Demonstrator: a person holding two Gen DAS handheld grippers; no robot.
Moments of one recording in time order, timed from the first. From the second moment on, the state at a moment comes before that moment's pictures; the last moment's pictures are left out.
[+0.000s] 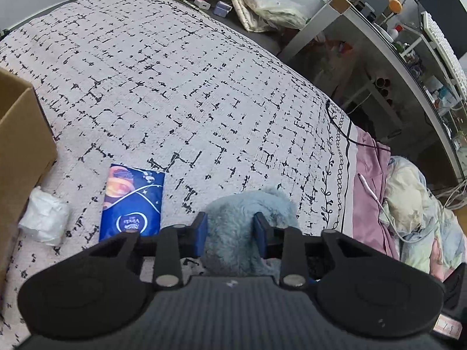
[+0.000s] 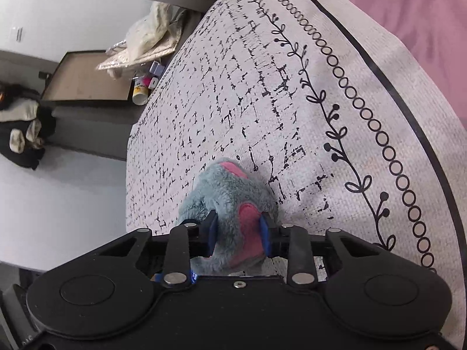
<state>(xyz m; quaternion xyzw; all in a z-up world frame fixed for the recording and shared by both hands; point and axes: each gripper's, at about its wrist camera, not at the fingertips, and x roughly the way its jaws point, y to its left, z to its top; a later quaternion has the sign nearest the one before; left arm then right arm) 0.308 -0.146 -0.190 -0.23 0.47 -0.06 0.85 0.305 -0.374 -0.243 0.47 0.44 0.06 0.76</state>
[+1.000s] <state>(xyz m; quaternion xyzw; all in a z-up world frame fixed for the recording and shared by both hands) 0.258 -0.112 -0.124 -0.21 0.42 -0.05 0.88 0.277 -0.335 -0.181 0.41 0.40 0.15 0.81</state>
